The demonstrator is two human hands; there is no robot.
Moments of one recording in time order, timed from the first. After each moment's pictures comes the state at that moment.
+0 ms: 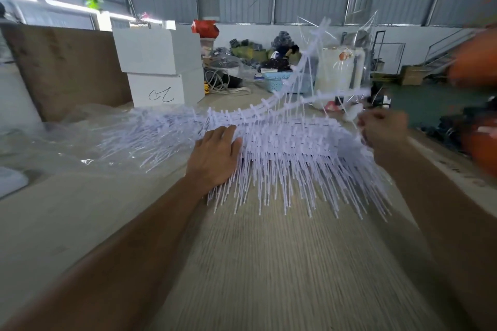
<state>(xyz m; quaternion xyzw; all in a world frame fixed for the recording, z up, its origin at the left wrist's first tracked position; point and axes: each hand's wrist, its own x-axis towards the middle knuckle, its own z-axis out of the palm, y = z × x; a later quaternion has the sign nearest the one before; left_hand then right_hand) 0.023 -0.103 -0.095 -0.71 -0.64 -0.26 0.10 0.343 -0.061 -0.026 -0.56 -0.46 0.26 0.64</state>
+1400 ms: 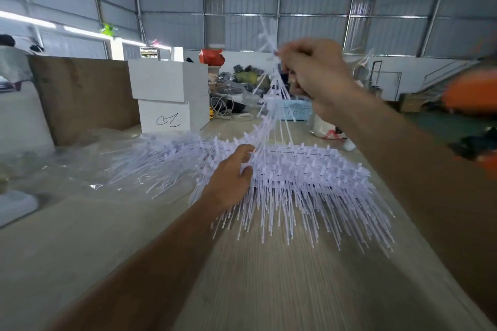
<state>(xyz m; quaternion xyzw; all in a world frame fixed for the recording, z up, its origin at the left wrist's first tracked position) 0.035 -0.105 -0.081 -0.71 -0.50 -0.47 -0.14 0.206 -0.136 0.117 -0.36 -0.66 0.30 0.59</state>
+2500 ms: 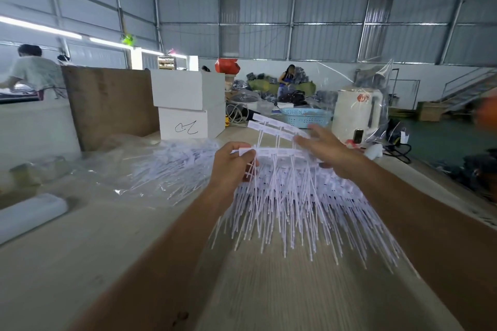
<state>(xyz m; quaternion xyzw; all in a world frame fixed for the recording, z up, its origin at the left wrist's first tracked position) 0.019 -0.111 -0.037 -0.45 -0.47 -0.66 -0.37 0.227 -0.040 0.012 -0.53 -0.69 0.32 0.38</state>
